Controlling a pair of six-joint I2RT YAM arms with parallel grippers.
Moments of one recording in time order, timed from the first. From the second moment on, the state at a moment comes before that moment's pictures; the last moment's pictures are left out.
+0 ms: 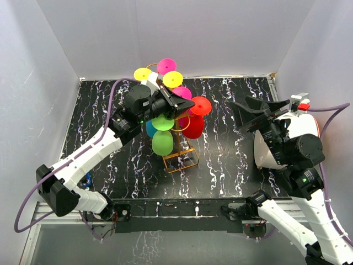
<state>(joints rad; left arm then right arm) -0.74 1.35 1.31 -0.11 0.21 -1.28 0.48 0.60 1.02 -0.06 0.02 0.32</state>
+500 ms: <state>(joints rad) -0.74 1.32 1.31 -0.16 0.15 -1.26 0.48 0.62 1.02 -0.03 0.02 0.34</state>
